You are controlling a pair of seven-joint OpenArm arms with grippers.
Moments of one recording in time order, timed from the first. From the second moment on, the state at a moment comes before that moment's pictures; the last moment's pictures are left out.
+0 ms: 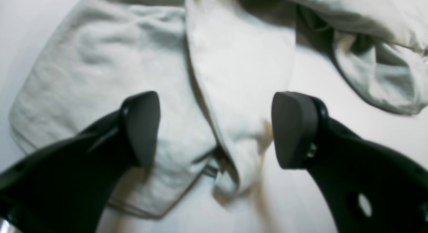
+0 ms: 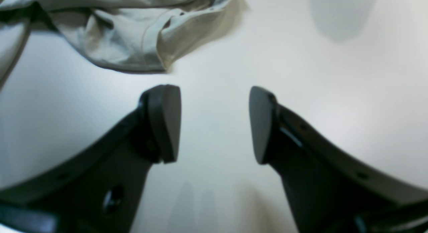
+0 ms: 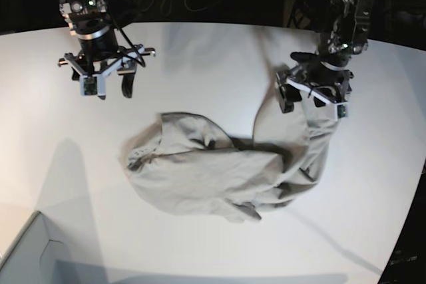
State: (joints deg) left arm 13.4 -14.1 4.1 85.5 -31.9 0.7 18.8; right arm -28.6 0.2 5.9 105.5 -0.3 8.2 -18.4
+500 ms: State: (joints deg) left arm 11.0 -14.0 8.7 83.1 -32.1 0.6 18.4; right arm -28.6 0.5 6.2 105.5 -0.3 8.2 -18.4
